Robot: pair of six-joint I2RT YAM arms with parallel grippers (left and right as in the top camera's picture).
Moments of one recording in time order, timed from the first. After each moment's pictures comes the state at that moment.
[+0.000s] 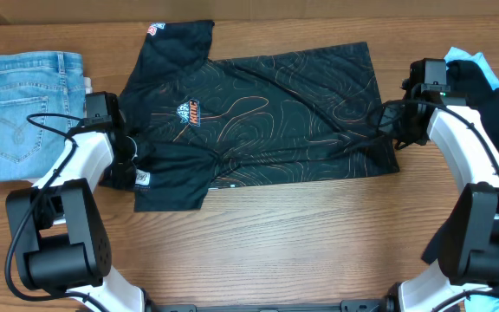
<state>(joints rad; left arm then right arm) 0.16 1.83 1.09 -0.54 0.15 -0.44 -0.09 1.80 1.30 -0.76 -0.02 0.28</state>
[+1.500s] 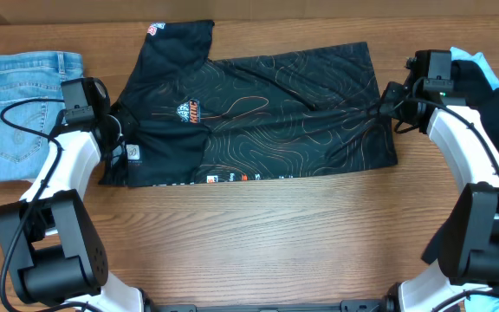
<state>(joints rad) 0.21 1.78 1.13 -0.35 0.18 -0.50 -0.09 1.80 1.30 -0.52 -0.02 0.27</state>
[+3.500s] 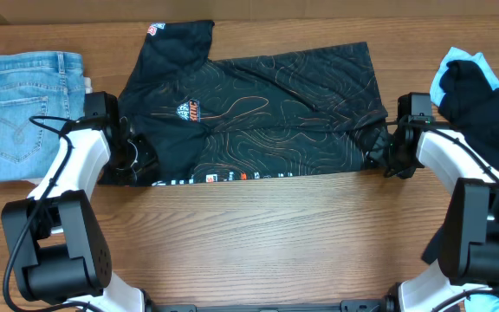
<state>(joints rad) 0.15 1.78 1.13 -0.80 0.22 -0.41 -0.09 1.80 1.04 -0.62 -0.03 0.44</state>
